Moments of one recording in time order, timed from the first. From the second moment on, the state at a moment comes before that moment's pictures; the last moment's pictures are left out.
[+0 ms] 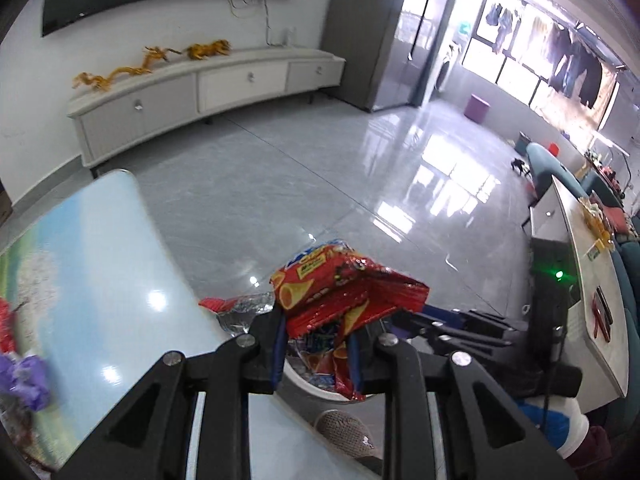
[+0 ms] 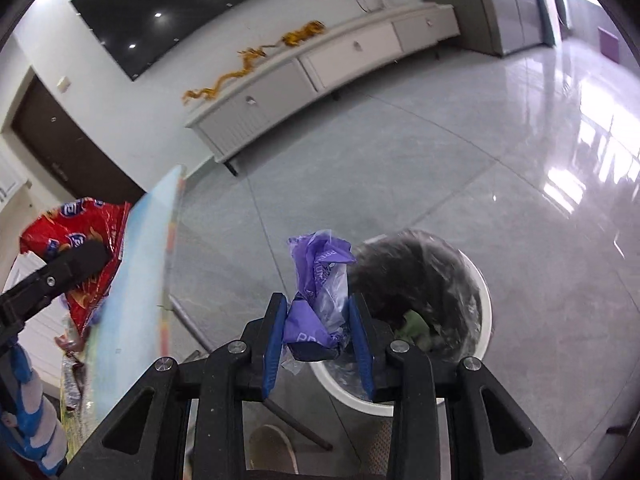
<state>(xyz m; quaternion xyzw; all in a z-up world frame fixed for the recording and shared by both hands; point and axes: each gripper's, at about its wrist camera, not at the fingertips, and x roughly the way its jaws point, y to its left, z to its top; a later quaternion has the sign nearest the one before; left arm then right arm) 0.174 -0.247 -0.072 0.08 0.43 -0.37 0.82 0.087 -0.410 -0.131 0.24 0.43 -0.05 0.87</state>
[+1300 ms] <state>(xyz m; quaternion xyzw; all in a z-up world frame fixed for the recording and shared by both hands) 0.178 -0.264 -0.054 0.03 0.43 -0.37 0.82 0.065 -0.440 -0.098 0.27 0.39 -0.12 0.87</state>
